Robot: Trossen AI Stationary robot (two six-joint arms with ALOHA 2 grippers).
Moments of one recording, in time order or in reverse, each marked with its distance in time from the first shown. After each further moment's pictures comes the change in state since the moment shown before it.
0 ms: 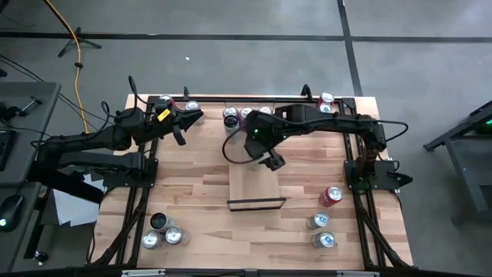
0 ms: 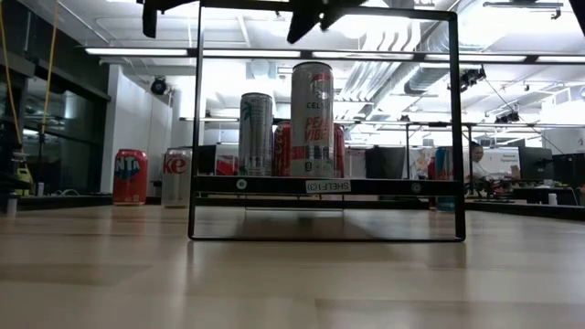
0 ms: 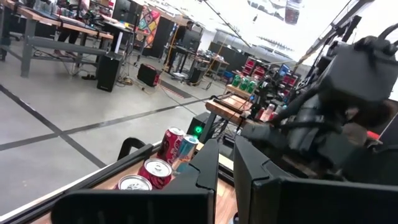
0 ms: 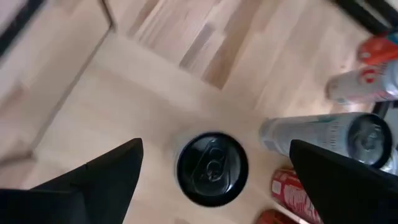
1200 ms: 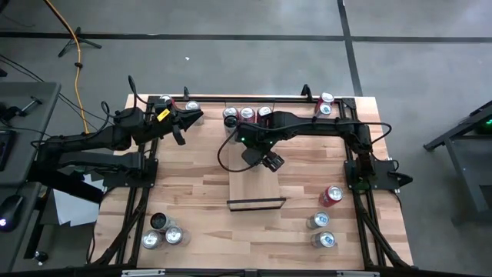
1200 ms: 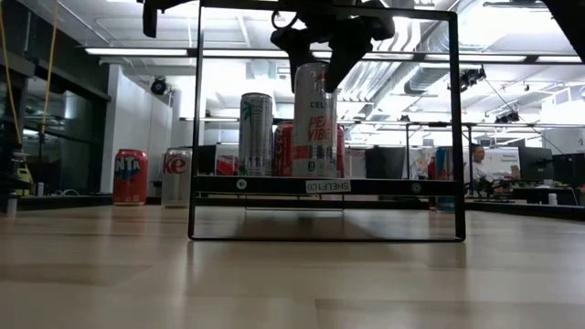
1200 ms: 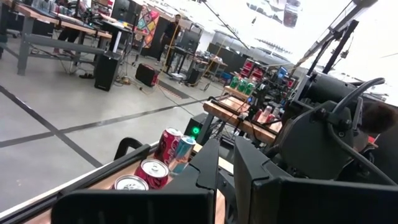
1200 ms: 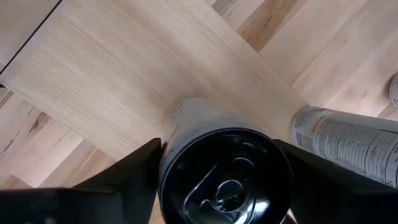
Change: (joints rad) left arm 0.000 0.000 0.000 0.006 0.004 -0.018; right arm -0.004 0.143 -0.001 -0.076 0.030 -0.208
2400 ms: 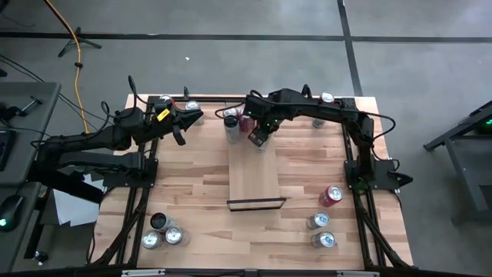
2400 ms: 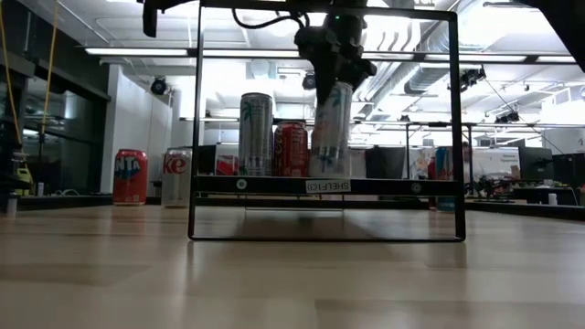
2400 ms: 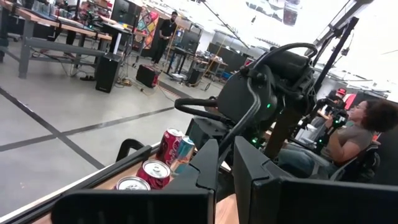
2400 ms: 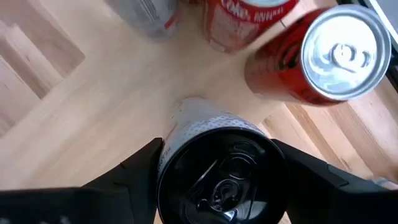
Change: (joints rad) left arm 0.000 0.000 0.000 0.001 0.000 0.019; right arm -0.181 -0.036 0.000 -0.072 0.143 1.268
